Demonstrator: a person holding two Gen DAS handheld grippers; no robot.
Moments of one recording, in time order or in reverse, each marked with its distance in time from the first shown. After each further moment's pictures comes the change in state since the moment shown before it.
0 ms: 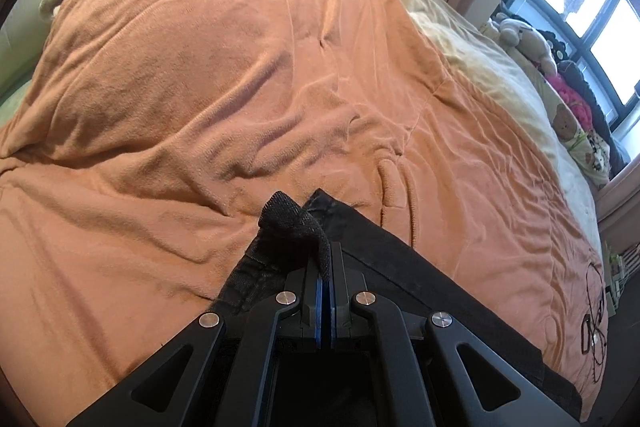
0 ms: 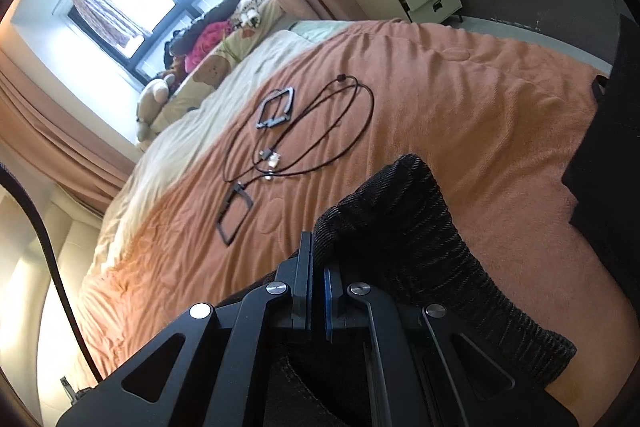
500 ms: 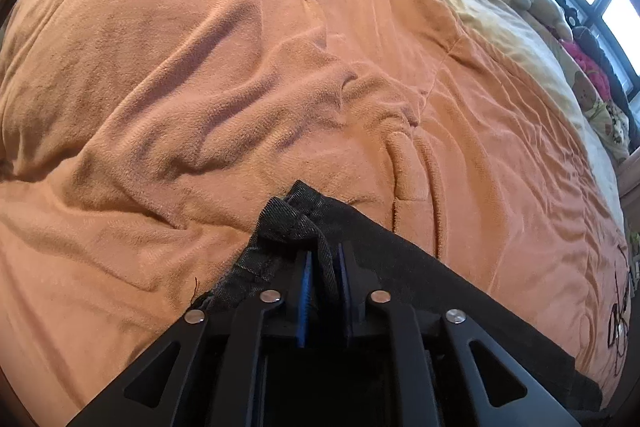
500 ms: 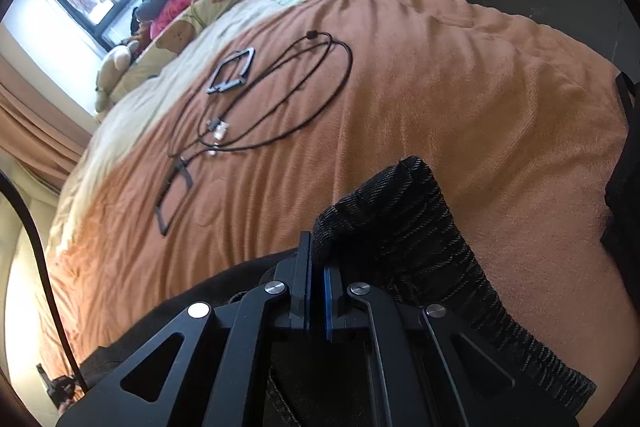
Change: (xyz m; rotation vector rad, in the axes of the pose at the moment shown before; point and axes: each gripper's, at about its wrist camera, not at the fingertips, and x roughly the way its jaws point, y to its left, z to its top) left arm 0.061 -0.018 0.006 0.068 0.086 0.064; right arm 0.057 0.026 0.012 -0.055 0.086 -0.136
